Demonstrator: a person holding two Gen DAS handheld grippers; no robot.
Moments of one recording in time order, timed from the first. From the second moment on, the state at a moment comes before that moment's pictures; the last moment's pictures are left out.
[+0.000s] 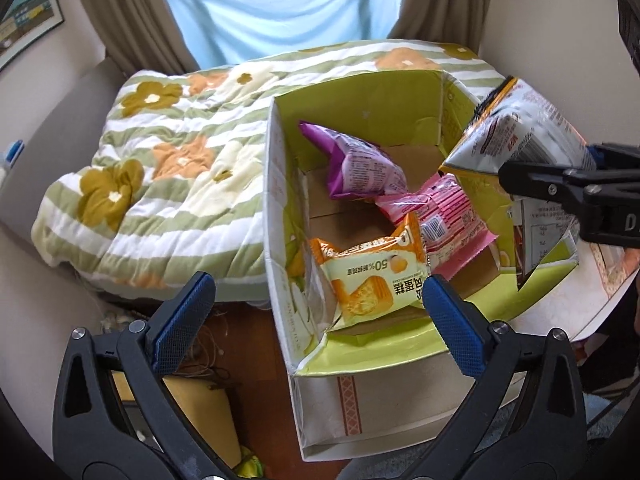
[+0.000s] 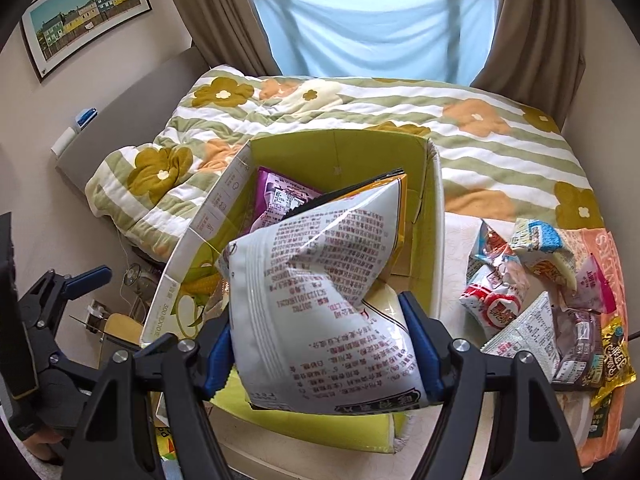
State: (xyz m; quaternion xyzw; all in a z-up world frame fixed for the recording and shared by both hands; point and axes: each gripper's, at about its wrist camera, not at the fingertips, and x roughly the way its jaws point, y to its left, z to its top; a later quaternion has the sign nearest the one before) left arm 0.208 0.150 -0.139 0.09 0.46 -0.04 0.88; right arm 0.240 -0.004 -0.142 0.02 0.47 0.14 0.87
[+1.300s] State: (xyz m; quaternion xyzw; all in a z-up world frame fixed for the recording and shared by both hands) left arm 0.195 0.101 -0.108 0.06 0.42 -0.13 0.90; right arm 0.177 -0.073 -0.103 0.06 0.41 0.03 0.91
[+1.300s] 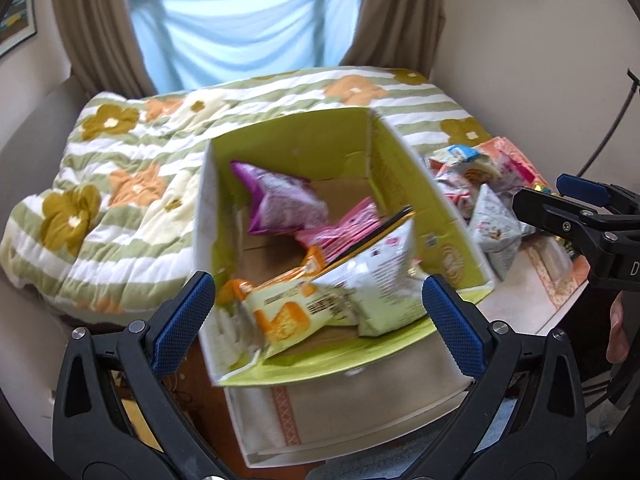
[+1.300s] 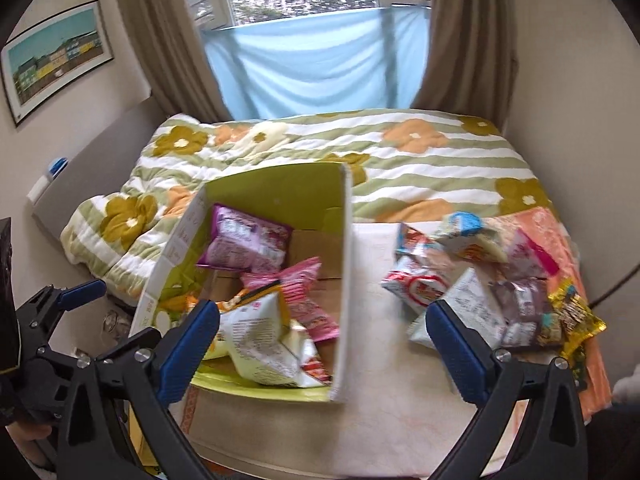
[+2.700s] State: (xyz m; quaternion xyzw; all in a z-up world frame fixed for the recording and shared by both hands) left arm 0.226 -0.223 -0.252 0.24 0.46 -0.14 0.84; right arm 0.247 -0.337 -0.226 0.04 0.53 0.05 0.85
